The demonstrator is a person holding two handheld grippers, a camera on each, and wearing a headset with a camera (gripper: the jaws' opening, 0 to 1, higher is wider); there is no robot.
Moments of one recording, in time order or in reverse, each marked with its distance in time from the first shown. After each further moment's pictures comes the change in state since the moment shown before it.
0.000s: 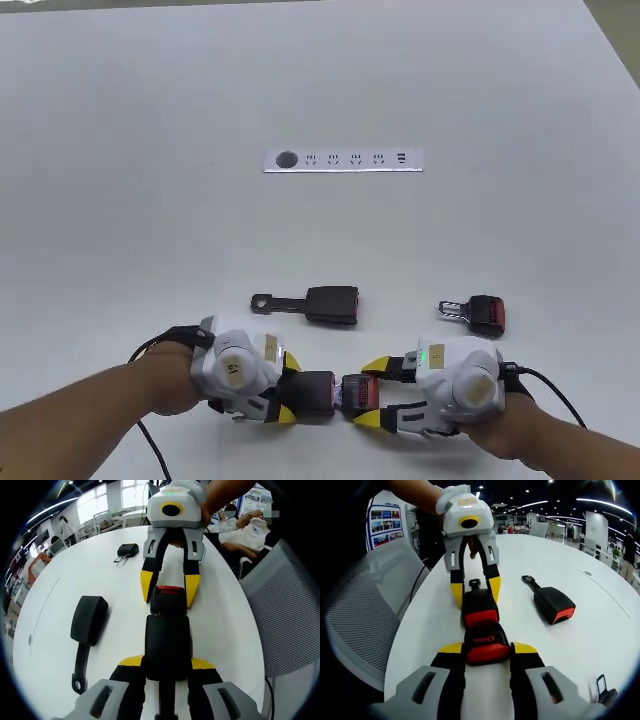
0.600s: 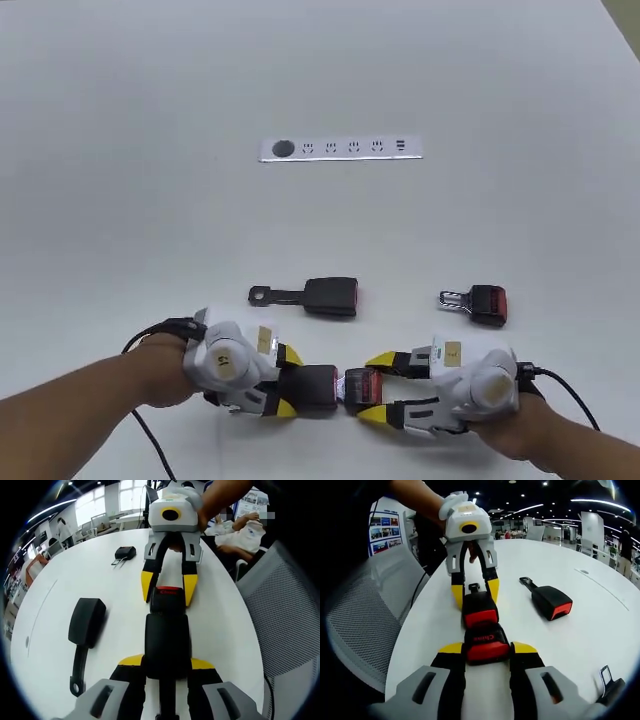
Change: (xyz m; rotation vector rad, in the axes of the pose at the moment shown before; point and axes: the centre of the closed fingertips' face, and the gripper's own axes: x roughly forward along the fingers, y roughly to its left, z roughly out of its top) left arm 0.000 -0.004 0.003 0.008 -0.035 -0.031; right arm -0.003 -0.001 -0.003 0.039 -0.056 -0.004
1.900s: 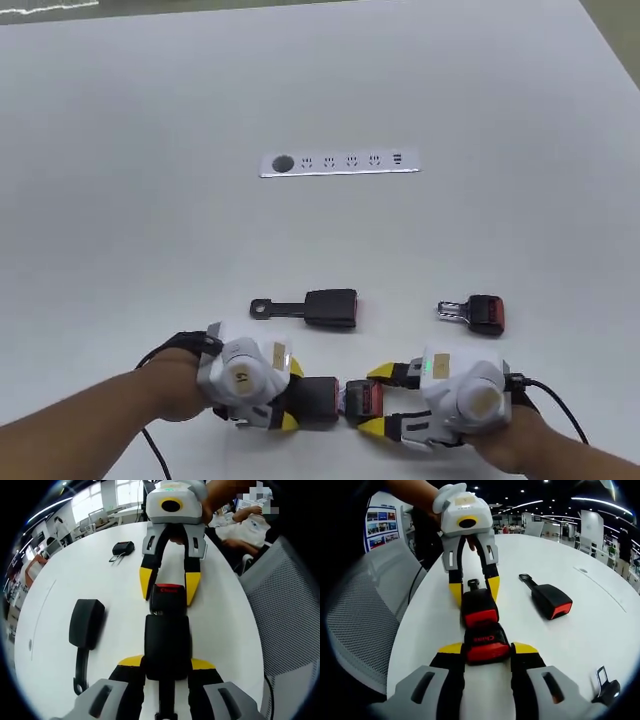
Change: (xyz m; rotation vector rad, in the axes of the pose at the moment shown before) left arm 0.001 0.000 -0.001 0.003 0.085 0.028; right arm 0.002 0.001 0.002 -0.015 0.068 -0.032
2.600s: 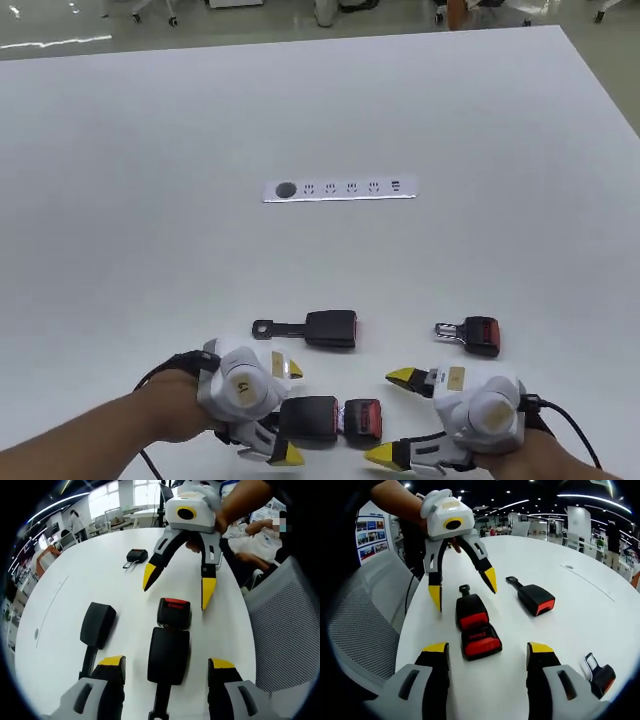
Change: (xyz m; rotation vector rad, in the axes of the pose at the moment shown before) left arm -0.015 -0.001 0.018 -0.098 -0.052 0.067; right arm -0.028 -0.007 0.008 0.091 -0.036 -0.085
